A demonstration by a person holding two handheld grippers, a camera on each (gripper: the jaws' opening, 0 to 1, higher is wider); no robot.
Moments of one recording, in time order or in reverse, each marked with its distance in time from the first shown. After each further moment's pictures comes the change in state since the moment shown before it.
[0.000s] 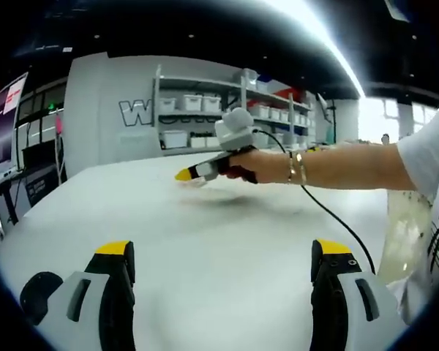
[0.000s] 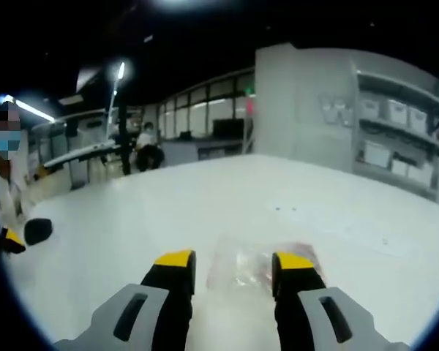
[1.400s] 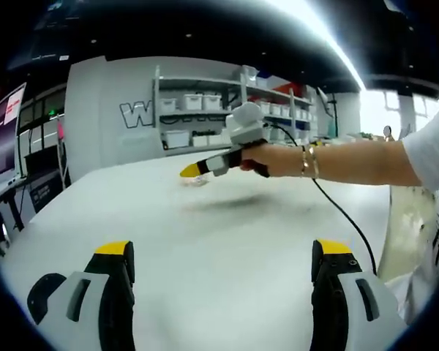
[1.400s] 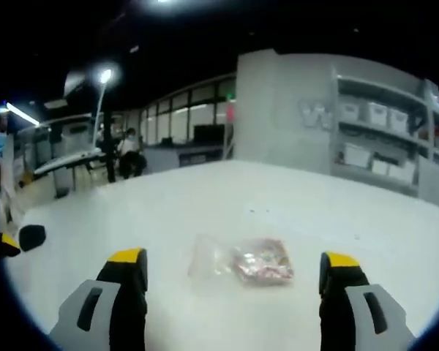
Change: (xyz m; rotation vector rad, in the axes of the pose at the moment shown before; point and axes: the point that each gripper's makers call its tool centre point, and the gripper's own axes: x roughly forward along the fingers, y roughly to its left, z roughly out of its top) left arm -0.005 -0.005 0.000 0.042 0.016 0.024; right arm -0.032 -0.021 0.005 0.027 -0.034 -0.117
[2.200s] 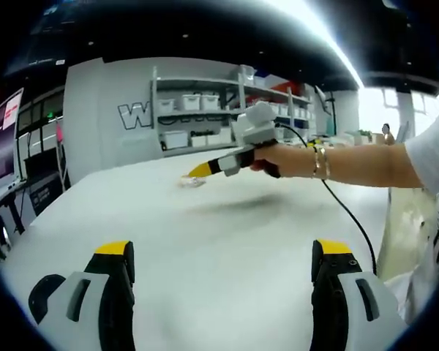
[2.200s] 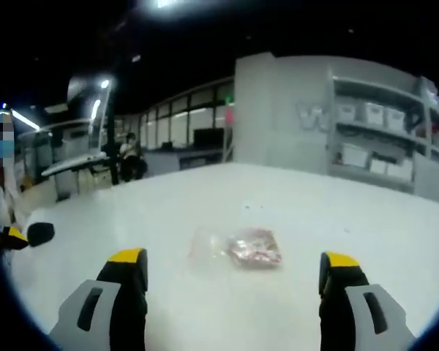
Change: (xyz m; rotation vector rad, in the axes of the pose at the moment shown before) left arm -0.002 -0.008 0.001 0.013 0.002 -0.002; right arm -0.036 -0.002 -0.012 0.021 -0.023 0.004
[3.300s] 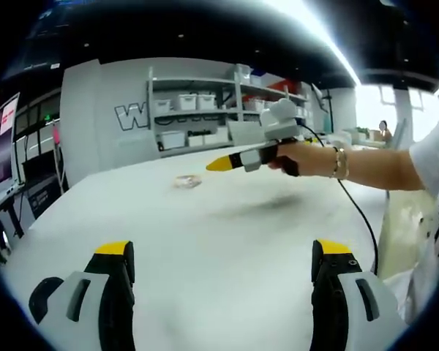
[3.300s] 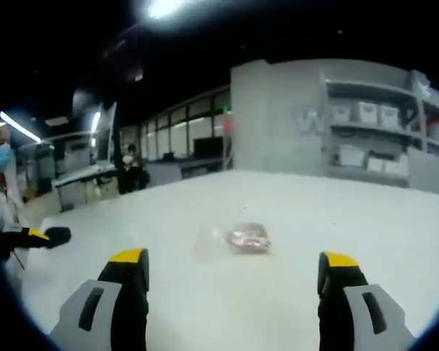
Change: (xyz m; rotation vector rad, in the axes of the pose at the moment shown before) left arm -0.005 -0.009 0.001 0.018 0.006 -0.011; right arm -0.060 0.005 -0.005 0.045 -0.050 0.014
